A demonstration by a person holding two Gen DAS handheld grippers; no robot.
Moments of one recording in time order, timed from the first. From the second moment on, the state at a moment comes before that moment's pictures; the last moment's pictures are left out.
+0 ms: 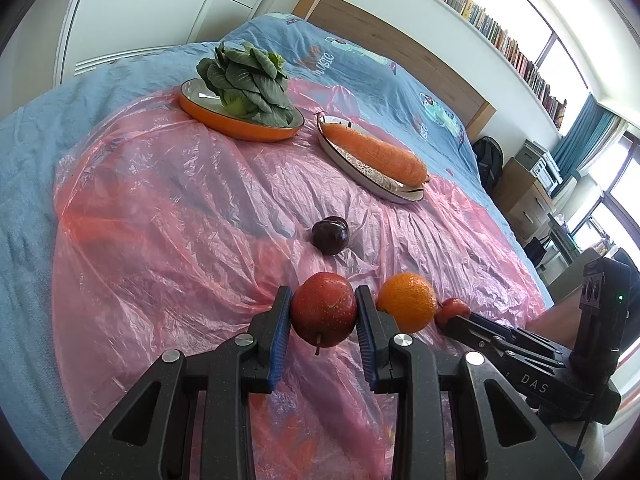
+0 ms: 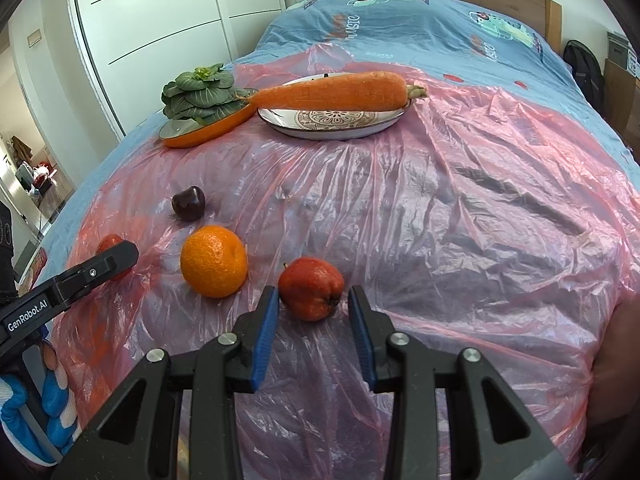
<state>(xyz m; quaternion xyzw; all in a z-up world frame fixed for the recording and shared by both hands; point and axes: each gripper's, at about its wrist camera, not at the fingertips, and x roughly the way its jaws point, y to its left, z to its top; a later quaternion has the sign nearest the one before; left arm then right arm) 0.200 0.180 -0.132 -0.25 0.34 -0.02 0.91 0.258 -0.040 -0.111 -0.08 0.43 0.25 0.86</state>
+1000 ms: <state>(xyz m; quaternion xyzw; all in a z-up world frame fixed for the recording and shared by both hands) 0.143 0.065 -0.054 -0.11 0.38 0.01 0.92 0.147 -0.105 -0.046 -0.11 0.43 0.29 0.85</state>
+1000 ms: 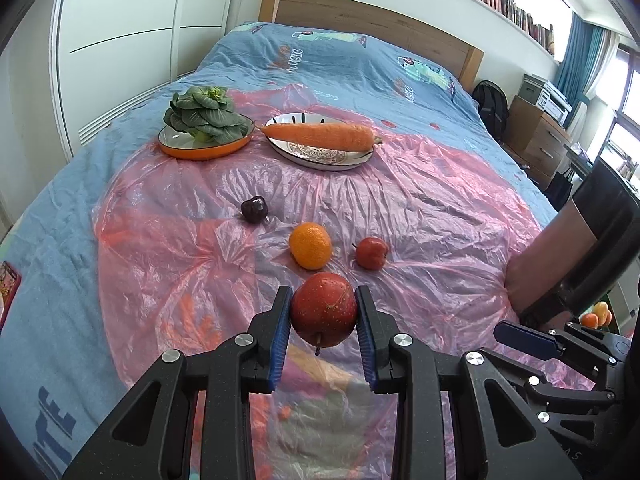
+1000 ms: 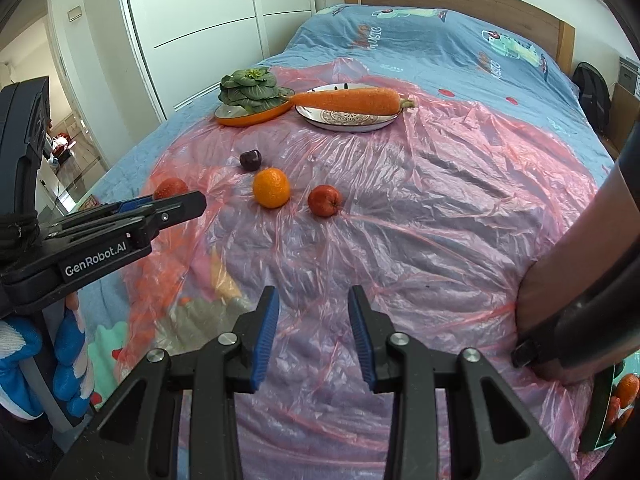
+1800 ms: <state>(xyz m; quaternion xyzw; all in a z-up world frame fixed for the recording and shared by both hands) 0.074 -0.061 -0.021 -0.01 0.42 -0.08 0.90 0.066 -0.261 -0.025 -0.04 0.43 0.21 0.88</state>
